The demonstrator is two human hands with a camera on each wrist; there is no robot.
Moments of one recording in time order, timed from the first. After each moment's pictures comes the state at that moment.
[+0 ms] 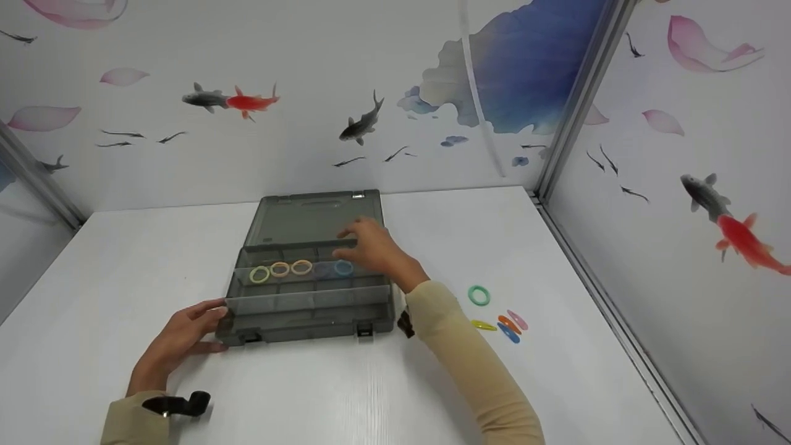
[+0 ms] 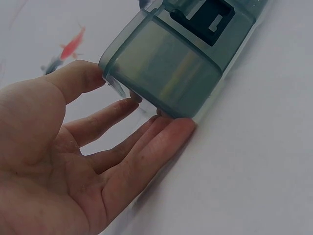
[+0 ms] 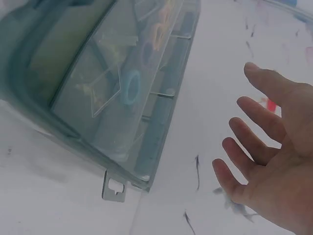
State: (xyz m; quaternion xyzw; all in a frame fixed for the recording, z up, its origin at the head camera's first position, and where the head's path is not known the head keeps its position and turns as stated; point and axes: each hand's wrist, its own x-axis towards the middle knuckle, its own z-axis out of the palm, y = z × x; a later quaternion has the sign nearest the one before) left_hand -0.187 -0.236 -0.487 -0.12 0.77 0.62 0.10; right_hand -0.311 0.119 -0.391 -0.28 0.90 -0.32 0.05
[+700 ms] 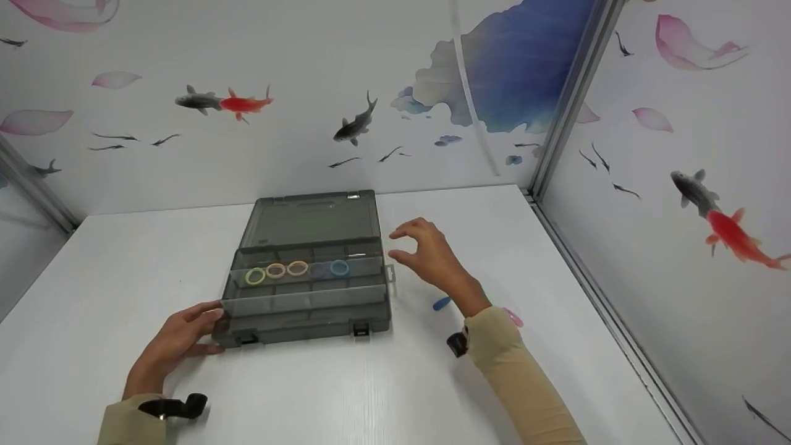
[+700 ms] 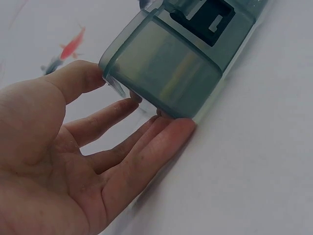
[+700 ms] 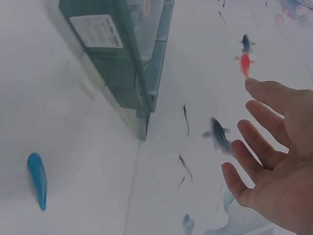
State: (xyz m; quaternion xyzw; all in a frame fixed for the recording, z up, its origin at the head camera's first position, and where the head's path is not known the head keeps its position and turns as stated) left_hand -0.187 -0.235 -0.487 -0.12 0.77 0.62 0.10; right_hand -0.278 0.212 -0.397 -0.24 0.90 -0.37 -0.08
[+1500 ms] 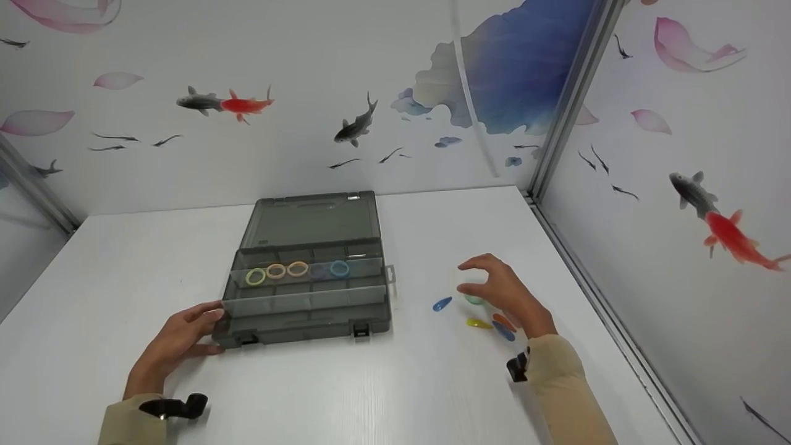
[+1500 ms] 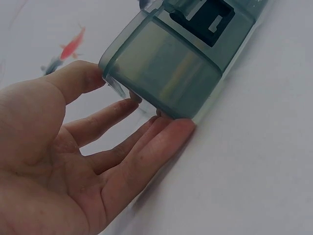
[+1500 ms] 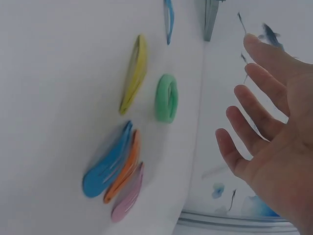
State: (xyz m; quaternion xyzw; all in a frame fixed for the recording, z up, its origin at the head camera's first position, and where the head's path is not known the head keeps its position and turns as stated) left_hand -0.186 -0.237 -0.488 -0.12 0.77 0.62 0.10; right_hand -0.269 0.330 -0.452 -0.15 0.93 -0.33 0.03
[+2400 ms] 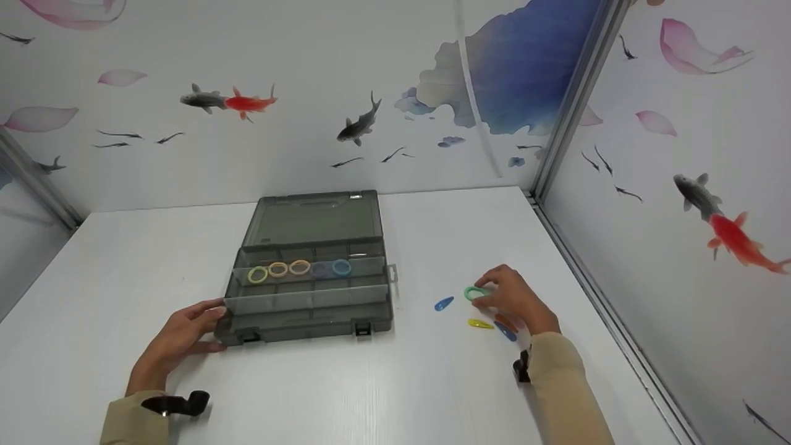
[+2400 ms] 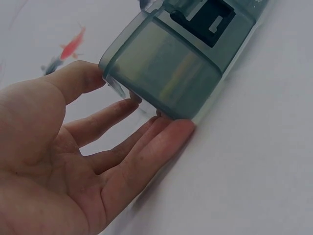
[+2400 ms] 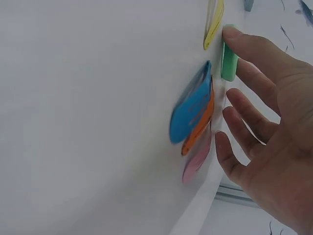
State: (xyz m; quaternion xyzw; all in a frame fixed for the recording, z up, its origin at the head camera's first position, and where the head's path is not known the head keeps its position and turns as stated) left_hand -0.186 -0.236 -0.487 -0.12 0.77 0.62 0.10; right_hand -0.276 0.347 -0.475 -0.07 0.95 -0.30 0.11
